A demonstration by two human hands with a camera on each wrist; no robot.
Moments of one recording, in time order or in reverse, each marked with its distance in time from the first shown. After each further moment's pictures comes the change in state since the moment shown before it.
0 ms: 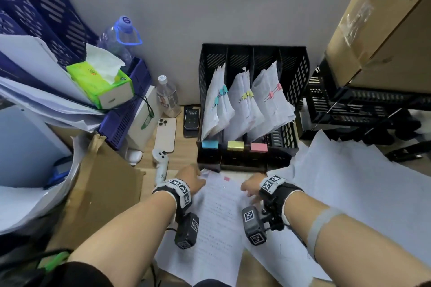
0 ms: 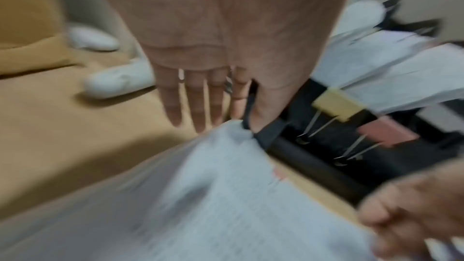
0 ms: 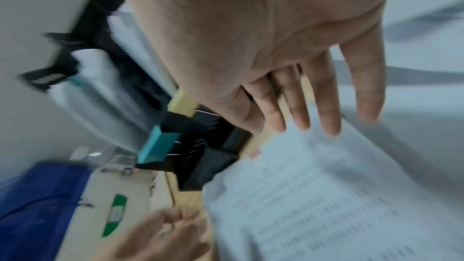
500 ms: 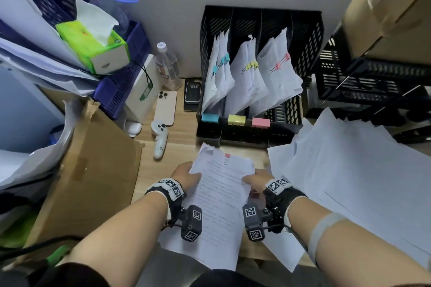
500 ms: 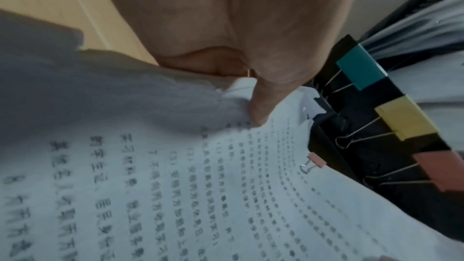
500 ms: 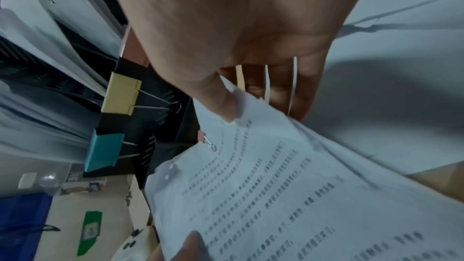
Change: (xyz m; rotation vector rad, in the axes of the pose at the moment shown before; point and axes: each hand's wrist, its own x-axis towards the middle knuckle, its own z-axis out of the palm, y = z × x) left_hand -0.029 -0.038 0.058 -0.365 -0.034 -0.110; right_hand 0.009 0.057 0.033 0.132 0.069 -0.012
